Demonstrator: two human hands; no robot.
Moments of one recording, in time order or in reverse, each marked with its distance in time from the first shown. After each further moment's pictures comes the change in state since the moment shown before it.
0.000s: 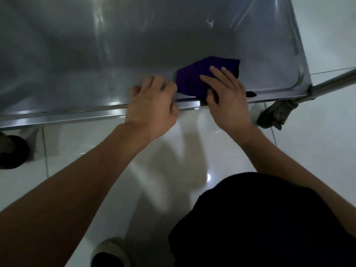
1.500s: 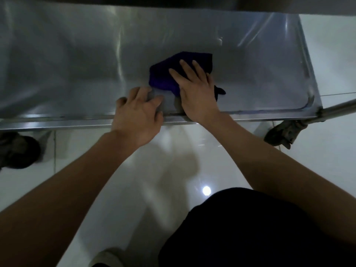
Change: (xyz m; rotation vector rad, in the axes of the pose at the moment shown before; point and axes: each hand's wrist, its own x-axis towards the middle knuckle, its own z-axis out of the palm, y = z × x) left_hand -0.012 -0.050 -0.004 0.087 -0.066 -0.135; right_hand 0.073 -0.067 0.043 -0.147 -0.183 -0.165
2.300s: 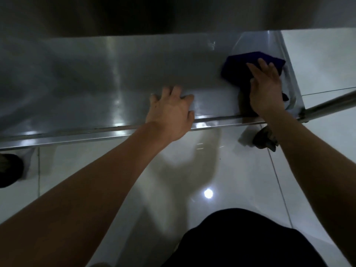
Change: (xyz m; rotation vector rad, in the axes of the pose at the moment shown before) left_hand 0.060 0.107 0.008 0.016 -0.002 0.147; right_hand -0.041 0.195 -0.057 0.009 0.102 0.415
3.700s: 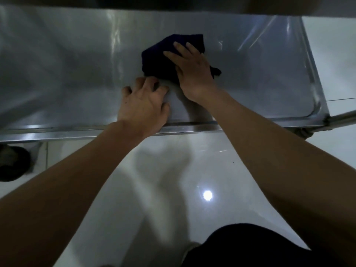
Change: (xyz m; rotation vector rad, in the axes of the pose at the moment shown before) left_hand -0.023 -0.094 -0.003 -0.008 0.113 -0.122; right_hand 0.033 -0.206 0.065 0.031 -0.130 -0.442
